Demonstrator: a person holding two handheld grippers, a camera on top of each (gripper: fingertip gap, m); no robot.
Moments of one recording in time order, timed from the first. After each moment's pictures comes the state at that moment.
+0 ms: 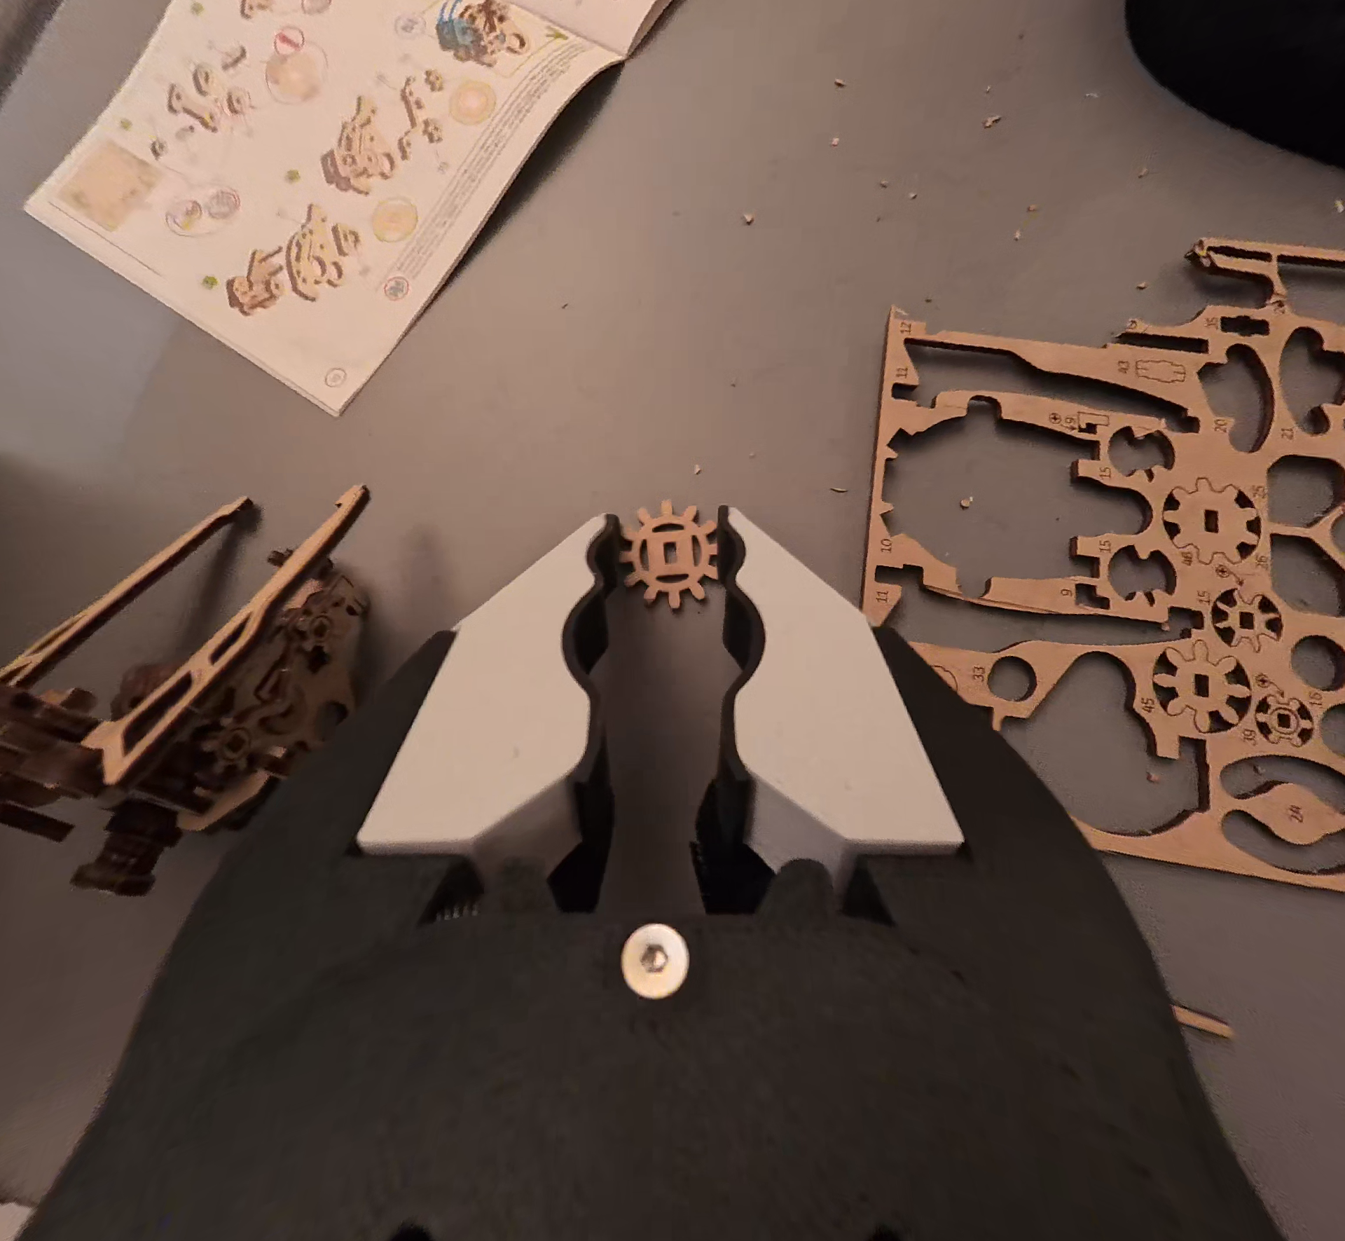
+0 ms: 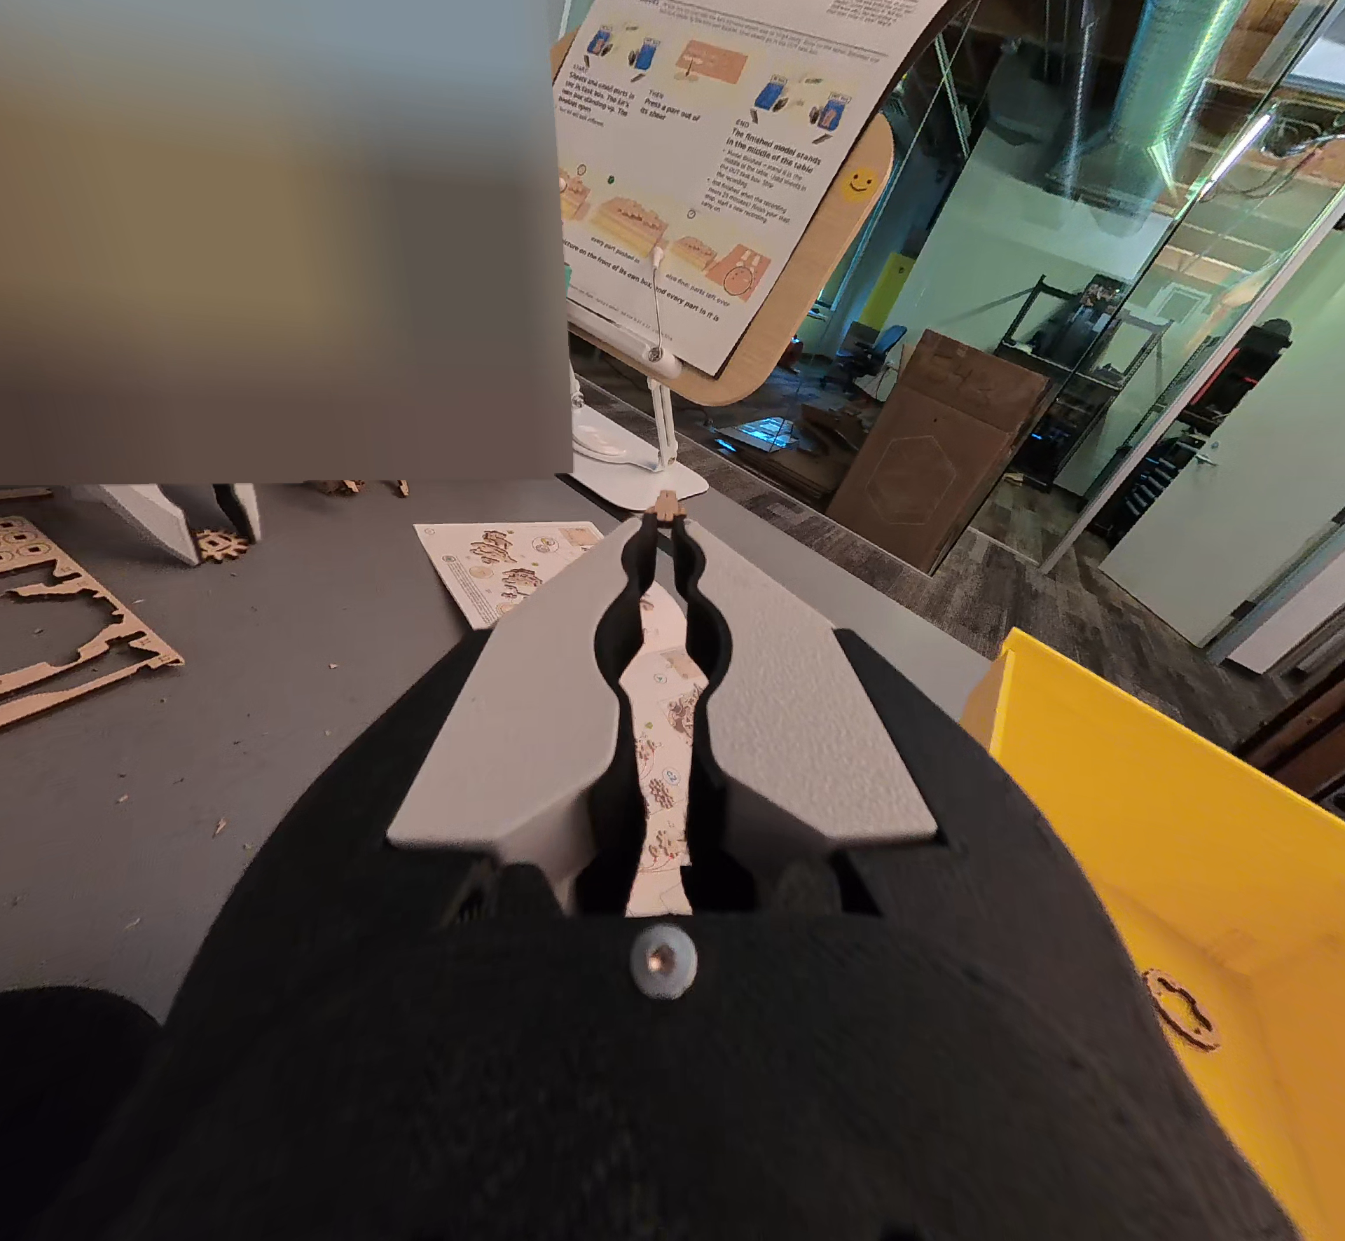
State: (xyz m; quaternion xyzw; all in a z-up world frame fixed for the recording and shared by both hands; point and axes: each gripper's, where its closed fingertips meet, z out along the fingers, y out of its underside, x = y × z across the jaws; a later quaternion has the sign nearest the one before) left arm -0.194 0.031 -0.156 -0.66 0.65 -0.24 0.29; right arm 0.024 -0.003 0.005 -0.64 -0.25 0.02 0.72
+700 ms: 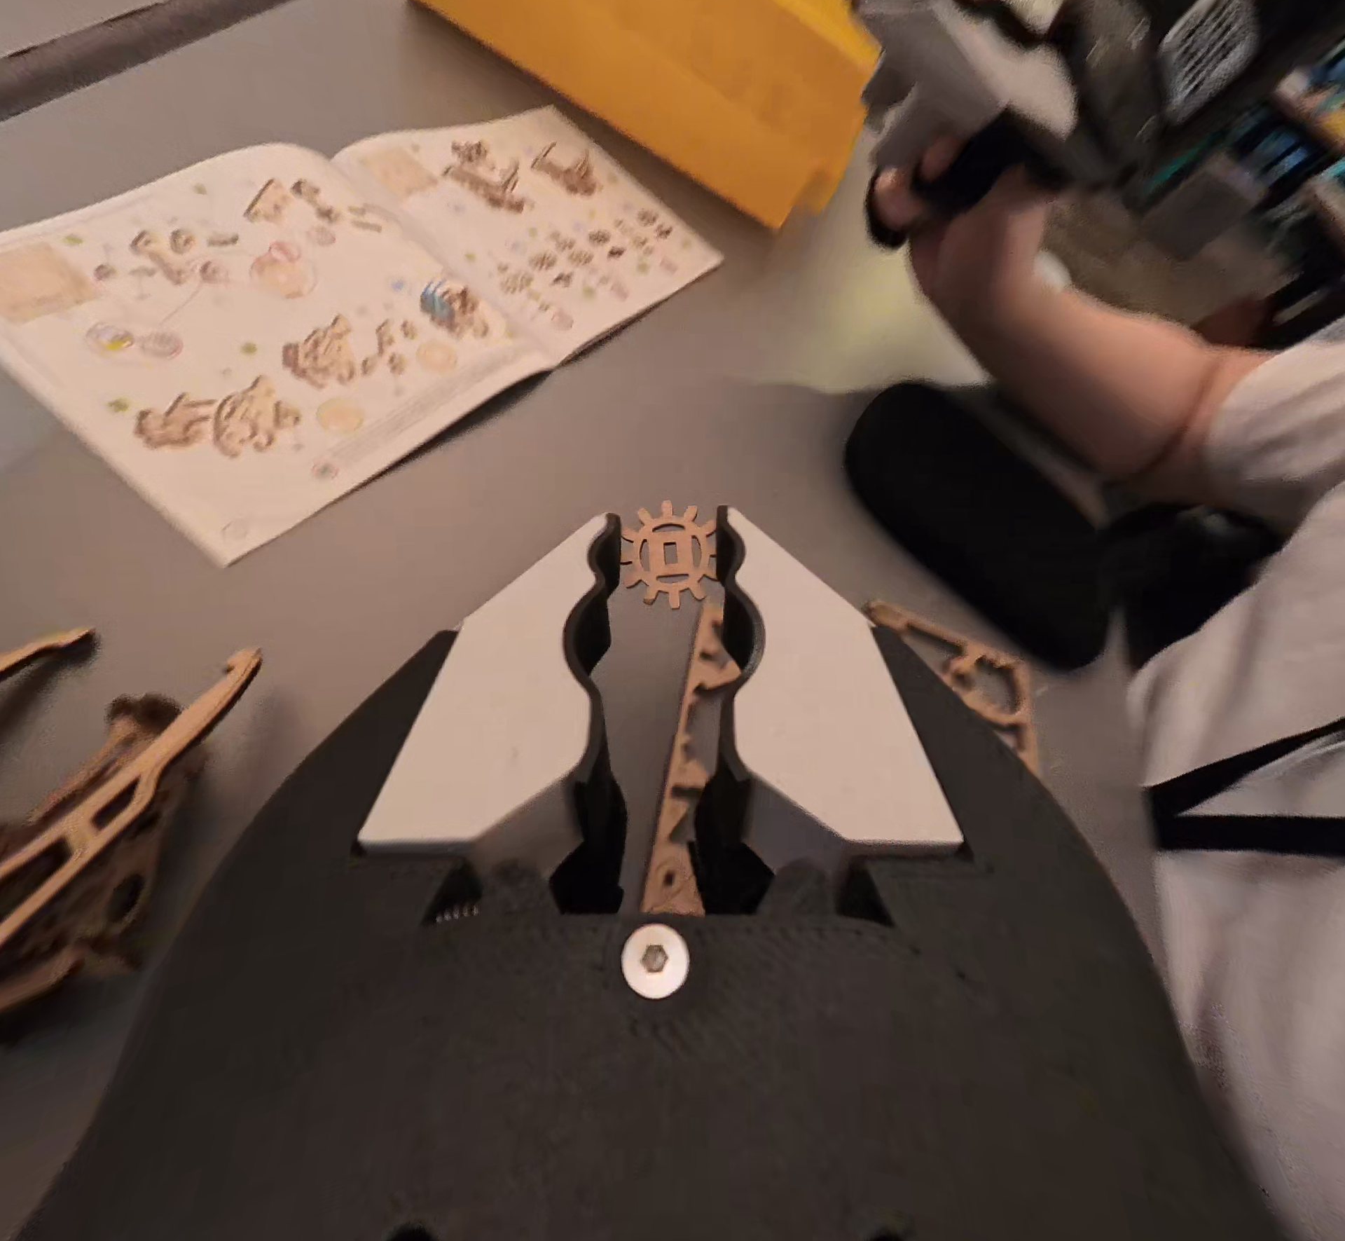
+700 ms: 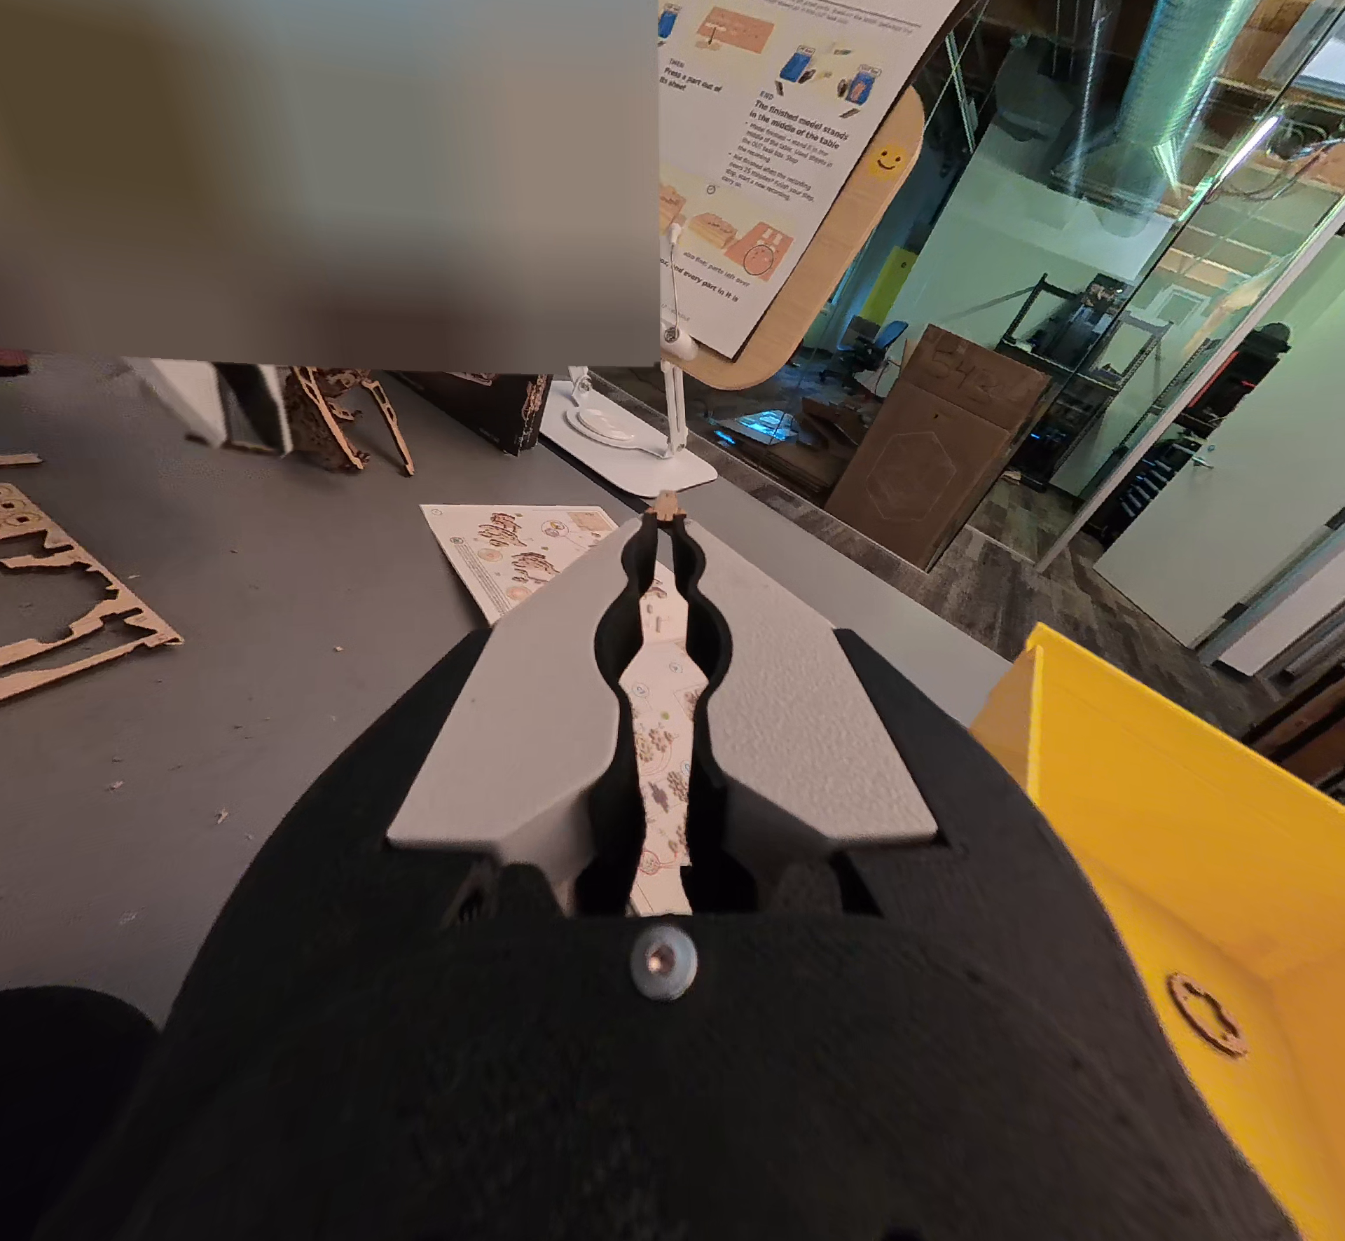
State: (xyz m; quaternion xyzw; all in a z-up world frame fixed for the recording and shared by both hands) left arm -0.150 0.014 -0.082 -0.70 0.50 -0.45 0.25; right arm 0.015 0.000 -0.009 -0.65 -0.26 0.01 0.72
